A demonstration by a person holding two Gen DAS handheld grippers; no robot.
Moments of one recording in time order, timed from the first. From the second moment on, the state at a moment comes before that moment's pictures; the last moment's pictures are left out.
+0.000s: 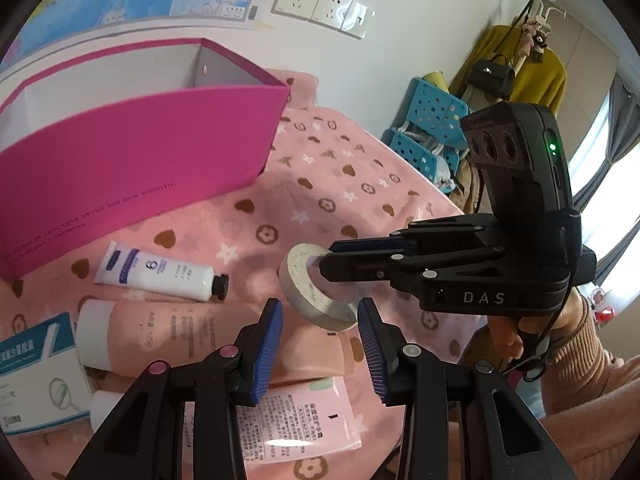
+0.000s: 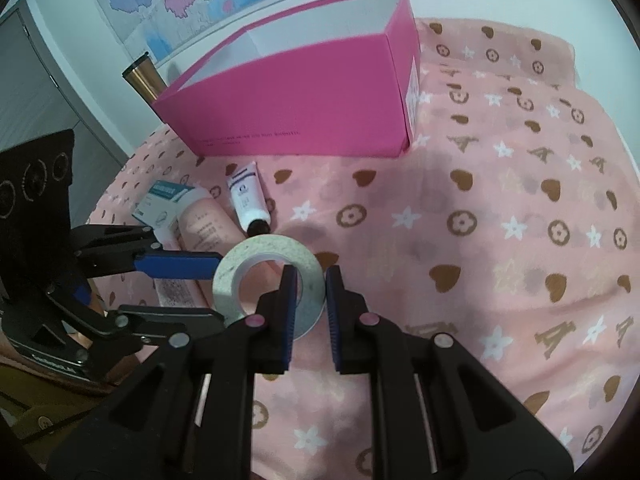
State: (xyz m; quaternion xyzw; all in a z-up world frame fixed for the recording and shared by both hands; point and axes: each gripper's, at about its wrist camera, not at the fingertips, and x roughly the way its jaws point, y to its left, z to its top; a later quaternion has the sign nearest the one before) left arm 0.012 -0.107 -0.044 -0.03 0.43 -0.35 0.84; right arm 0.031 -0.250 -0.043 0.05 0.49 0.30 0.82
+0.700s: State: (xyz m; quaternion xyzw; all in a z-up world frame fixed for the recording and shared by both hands) left arm 0.034 -0.089 0.000 -0.05 0.38 -0.33 0.86; right arm 0.054 -0.233 0.006 0.03 0.43 0.30 0.85
